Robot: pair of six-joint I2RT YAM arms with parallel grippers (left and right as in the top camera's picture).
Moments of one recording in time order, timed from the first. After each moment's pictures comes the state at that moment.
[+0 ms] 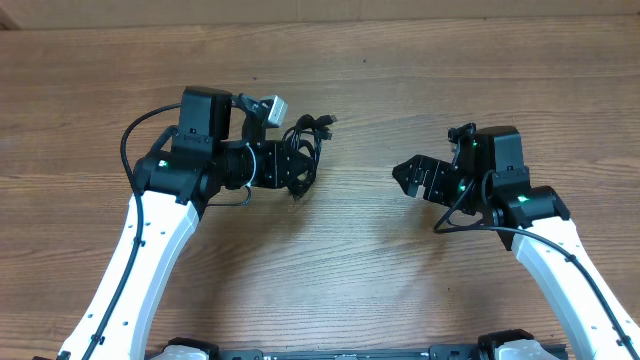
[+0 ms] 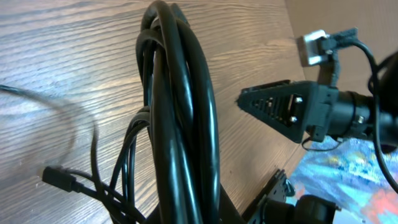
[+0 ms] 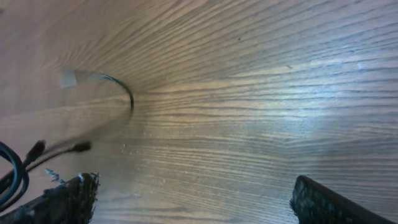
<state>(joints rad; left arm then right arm) -0.23 1.38 1.21 -0.76 0.73 -0.26 0.16 1.27 0.86 -0.55 -0.39 0.46</state>
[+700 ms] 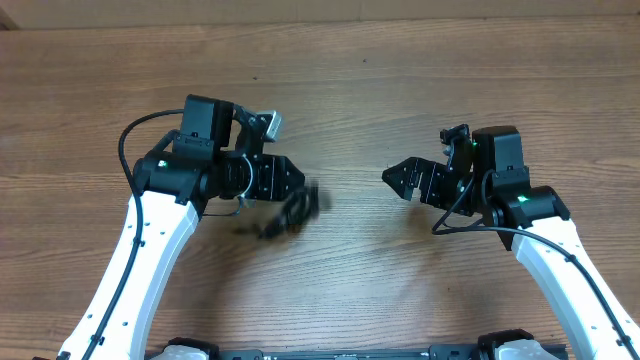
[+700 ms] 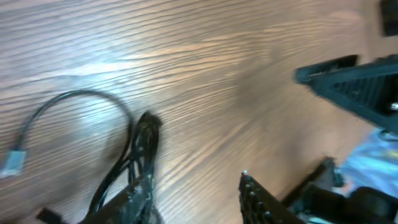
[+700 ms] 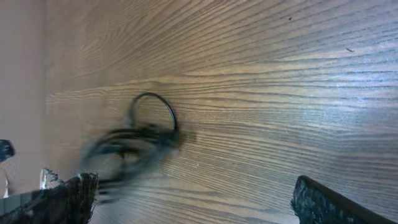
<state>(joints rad) -0.23 1.38 1.21 -0.91 0.56 -0.14 0.16 1.27 0.86 -0.54 -0.54 0.46</state>
